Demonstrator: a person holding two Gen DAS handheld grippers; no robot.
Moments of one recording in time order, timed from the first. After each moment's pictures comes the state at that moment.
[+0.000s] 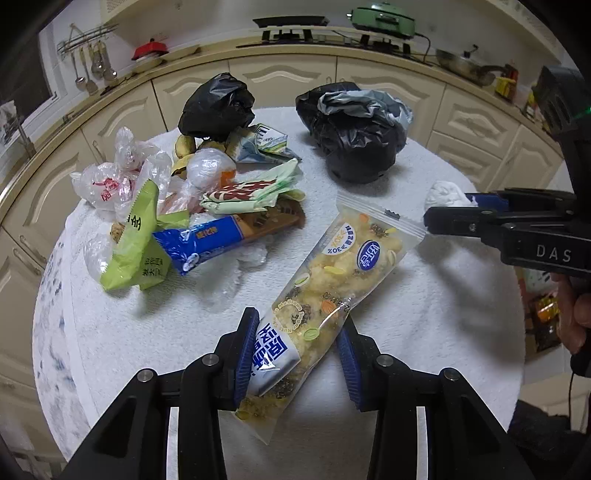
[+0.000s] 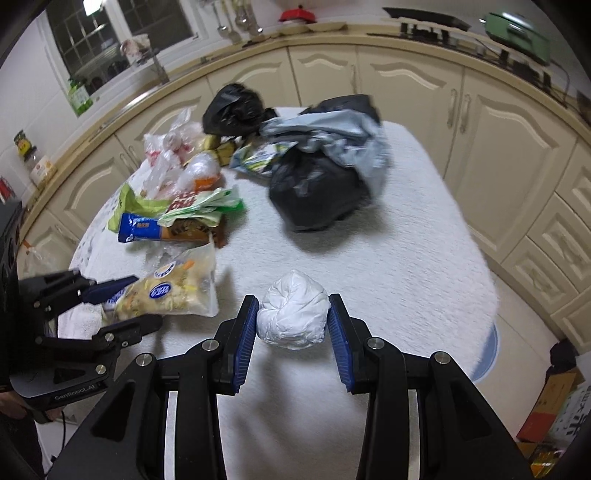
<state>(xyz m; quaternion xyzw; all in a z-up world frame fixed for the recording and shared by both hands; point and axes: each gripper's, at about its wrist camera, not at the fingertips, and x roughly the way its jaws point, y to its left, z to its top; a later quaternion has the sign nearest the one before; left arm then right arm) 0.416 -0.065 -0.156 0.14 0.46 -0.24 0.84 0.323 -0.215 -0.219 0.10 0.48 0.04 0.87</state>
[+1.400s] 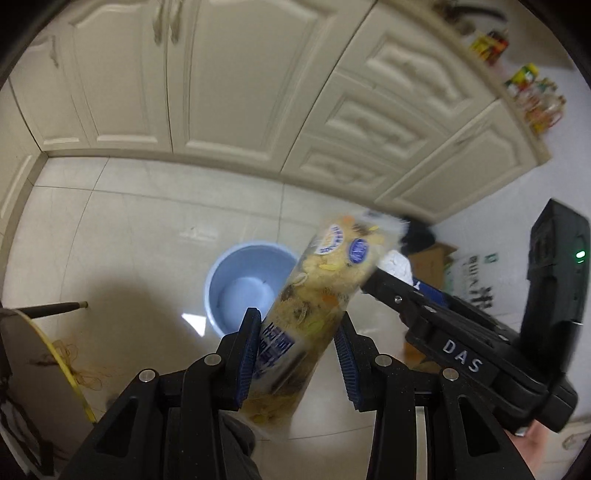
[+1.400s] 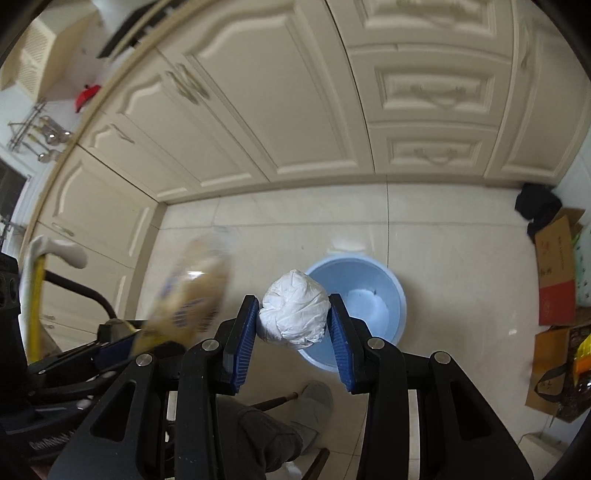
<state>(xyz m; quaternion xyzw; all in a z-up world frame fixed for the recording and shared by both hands) 0.581 -0.487 -0.301 0.10 0.61 -0.35 0.70 0.265 -0.607 -0.367 0.33 0.48 -0.18 0.79</state>
